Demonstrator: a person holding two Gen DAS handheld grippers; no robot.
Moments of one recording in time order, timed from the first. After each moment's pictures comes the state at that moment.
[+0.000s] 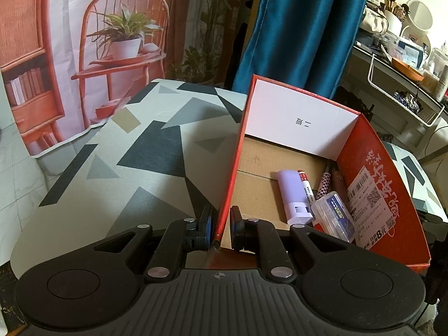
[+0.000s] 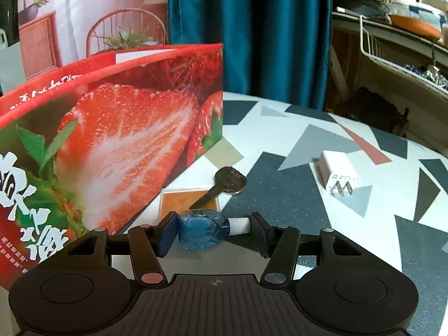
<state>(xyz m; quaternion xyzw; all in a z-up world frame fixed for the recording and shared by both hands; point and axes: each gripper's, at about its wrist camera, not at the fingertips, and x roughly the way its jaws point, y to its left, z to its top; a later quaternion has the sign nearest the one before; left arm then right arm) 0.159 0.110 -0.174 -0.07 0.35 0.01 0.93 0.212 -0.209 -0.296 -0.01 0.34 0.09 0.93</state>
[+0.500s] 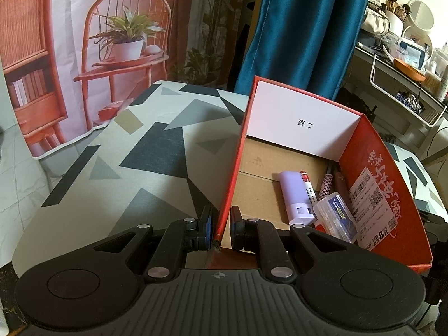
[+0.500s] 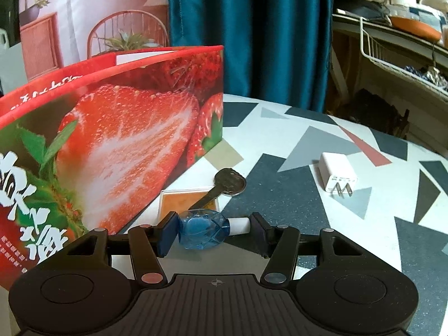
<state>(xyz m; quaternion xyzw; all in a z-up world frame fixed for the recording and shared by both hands) 0.157 0.107 -0.174 -0.06 0.35 0.02 0.94 0.213 -0.208 -0.296 -0.02 0.34 0.09 0.93</state>
